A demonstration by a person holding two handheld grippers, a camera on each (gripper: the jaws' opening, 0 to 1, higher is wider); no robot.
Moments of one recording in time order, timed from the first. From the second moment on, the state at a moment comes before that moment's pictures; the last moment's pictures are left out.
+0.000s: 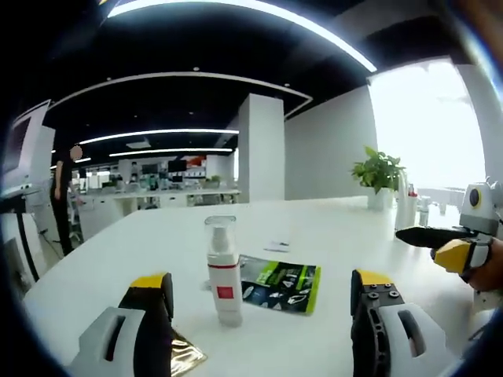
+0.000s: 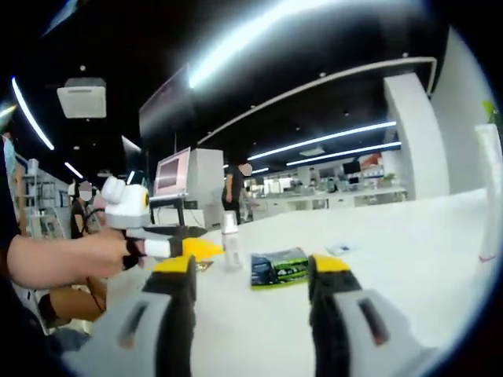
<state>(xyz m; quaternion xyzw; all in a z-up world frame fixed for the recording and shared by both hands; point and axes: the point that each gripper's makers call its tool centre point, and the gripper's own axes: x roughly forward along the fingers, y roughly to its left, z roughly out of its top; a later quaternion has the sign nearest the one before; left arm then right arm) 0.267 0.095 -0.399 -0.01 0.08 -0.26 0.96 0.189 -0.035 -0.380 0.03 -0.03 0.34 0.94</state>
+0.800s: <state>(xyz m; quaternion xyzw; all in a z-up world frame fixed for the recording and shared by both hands) 0.299 0.087 -0.394 0.00 0.07 -0.28 0.96 0.160 -0.046 -0.396 0.02 0.00 0.35 0.94</state>
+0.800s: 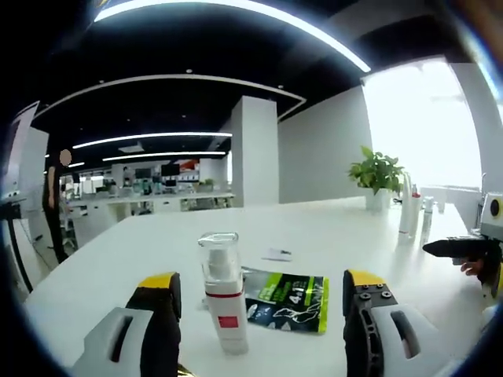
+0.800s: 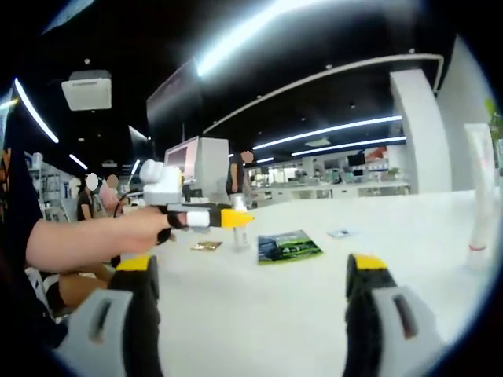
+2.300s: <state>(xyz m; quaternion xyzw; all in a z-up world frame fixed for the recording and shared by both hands) 0.331 0.108 -0.374 -0.01 0.00 -0.22 0.98 0.129 -0.058 -0.399 0.07 0.02 0.33 0.94</state>
